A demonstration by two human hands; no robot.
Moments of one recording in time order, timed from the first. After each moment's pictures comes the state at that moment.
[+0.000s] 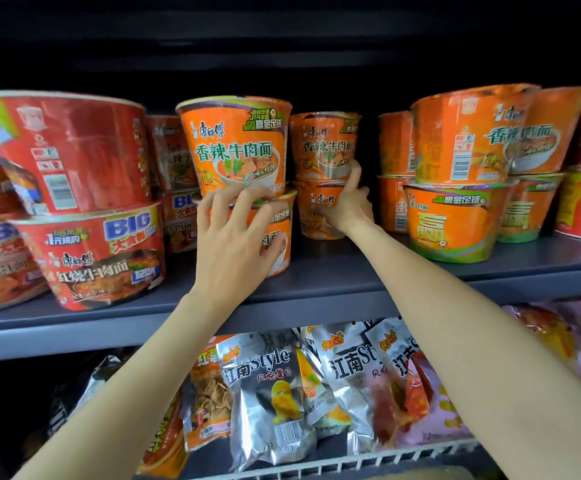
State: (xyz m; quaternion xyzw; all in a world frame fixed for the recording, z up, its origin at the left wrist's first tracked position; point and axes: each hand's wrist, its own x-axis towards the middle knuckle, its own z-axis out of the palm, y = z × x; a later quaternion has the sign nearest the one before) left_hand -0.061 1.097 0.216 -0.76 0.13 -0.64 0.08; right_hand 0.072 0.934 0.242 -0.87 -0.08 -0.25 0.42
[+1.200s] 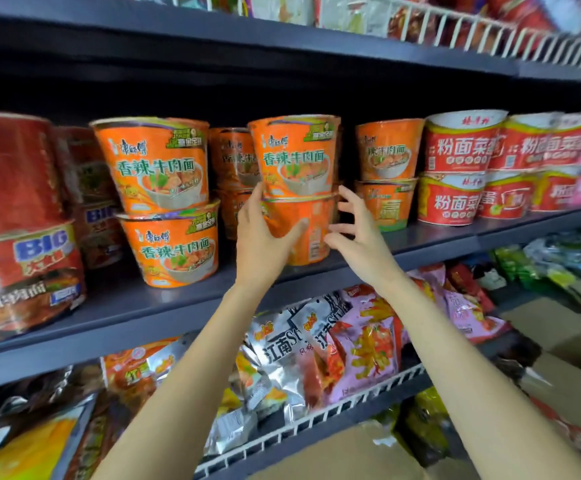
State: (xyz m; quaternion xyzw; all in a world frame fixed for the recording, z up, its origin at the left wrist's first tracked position) left_hand -0.047 0.979 0.216 -0.77 0.19 -0.34 -0.50; right_hand -0.077 0.822 0.219 -0.78 -0.16 -0.28 0.54
